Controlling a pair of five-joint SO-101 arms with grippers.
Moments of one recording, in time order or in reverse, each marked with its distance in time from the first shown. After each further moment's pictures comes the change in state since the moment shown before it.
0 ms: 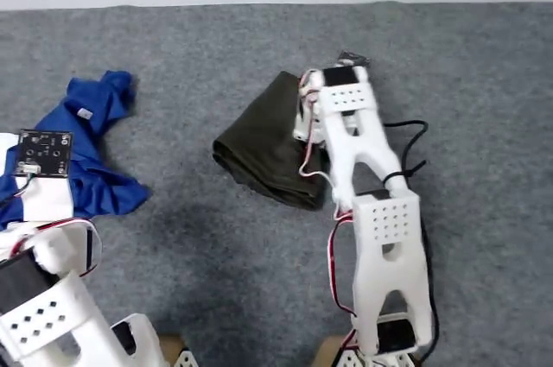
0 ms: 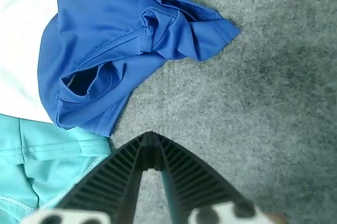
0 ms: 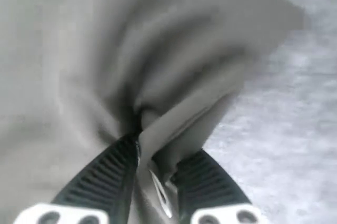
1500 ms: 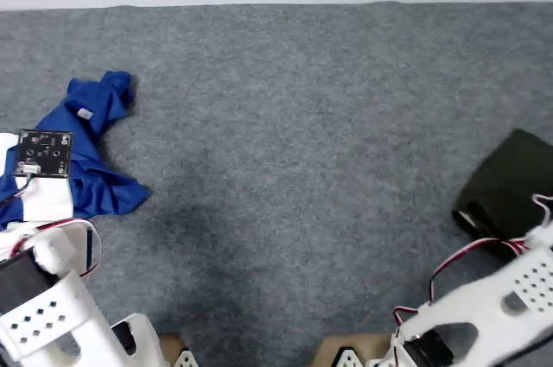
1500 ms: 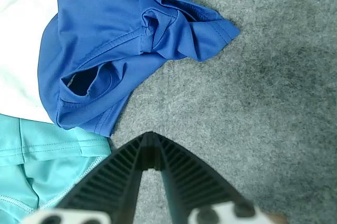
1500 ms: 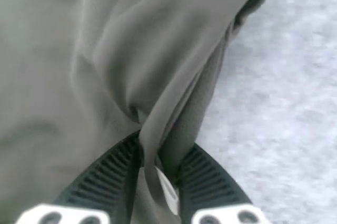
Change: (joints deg) left arm 0.0 0.0 0.0 0.0 0.0; right arm 65.8 -6.5 0.7 -11.4 56.5
